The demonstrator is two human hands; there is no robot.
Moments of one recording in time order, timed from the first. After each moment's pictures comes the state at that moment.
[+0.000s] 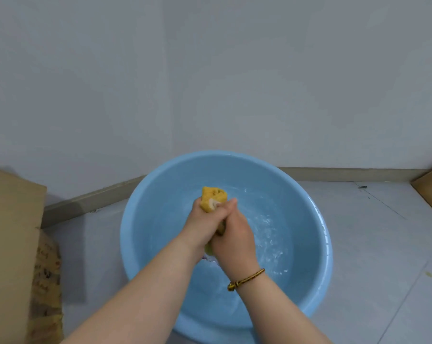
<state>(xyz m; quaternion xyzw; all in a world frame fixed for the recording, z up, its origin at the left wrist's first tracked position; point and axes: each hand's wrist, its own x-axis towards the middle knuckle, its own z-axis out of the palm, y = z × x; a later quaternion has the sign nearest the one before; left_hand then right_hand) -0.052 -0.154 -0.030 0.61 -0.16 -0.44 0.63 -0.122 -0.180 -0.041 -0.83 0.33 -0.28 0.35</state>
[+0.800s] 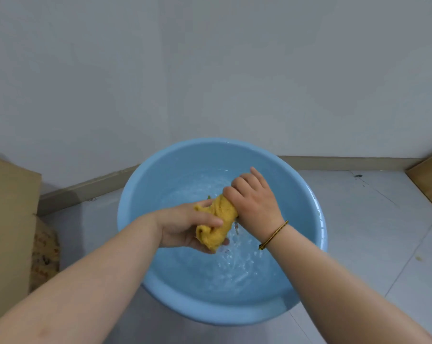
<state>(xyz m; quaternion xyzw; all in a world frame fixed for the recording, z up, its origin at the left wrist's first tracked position) -0.023 -0.121 -0.024 0.50 -0.26 -0.71 0.43 -0.140 -0.244 -0.038 -0.92 0.09 -0.33 -0.16</state>
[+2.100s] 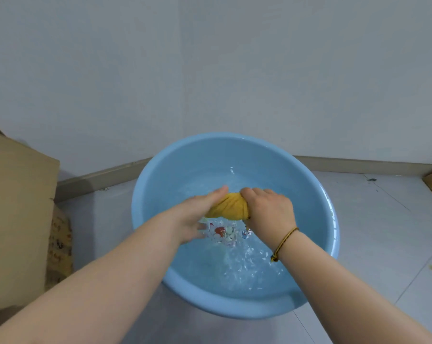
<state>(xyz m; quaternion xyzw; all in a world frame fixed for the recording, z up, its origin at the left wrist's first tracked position) -0.039 -0.124 -0.020 0.65 -0.09 -0.57 0.49 -0.146 -0.226 -0.035 -0.95 0.27 -0.13 -0.13</state>
